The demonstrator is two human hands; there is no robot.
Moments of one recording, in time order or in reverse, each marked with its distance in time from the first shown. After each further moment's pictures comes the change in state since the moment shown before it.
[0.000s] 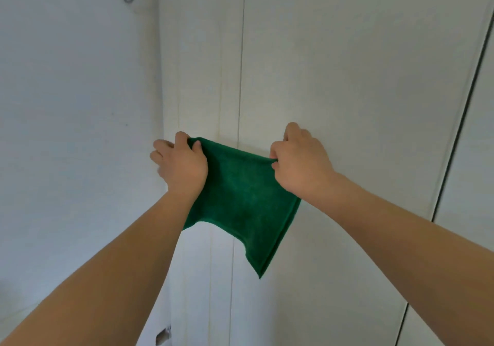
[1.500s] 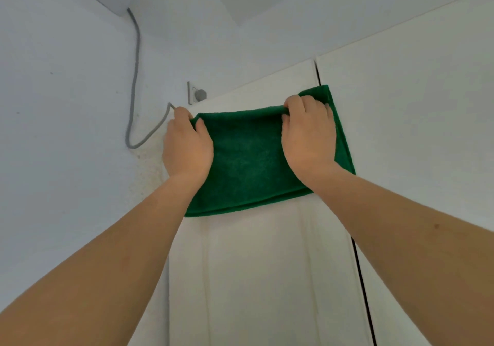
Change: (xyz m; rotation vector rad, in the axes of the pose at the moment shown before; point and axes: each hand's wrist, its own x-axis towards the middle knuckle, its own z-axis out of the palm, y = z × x) left_hand 0.438 0.094 0.005 -0.500 0.222 0.516; right_hand 0.413 -0.076 -0.074 -0.122 1.139 0.289
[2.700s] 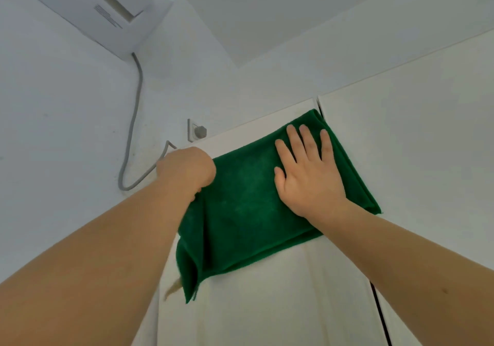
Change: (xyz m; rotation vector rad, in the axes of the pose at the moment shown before) left_hand 0.056 0.045 -0.010 0.580 -0.644 -0.280; right_hand 0.006 0.020 0.029 -0.418 -0.246 -0.259
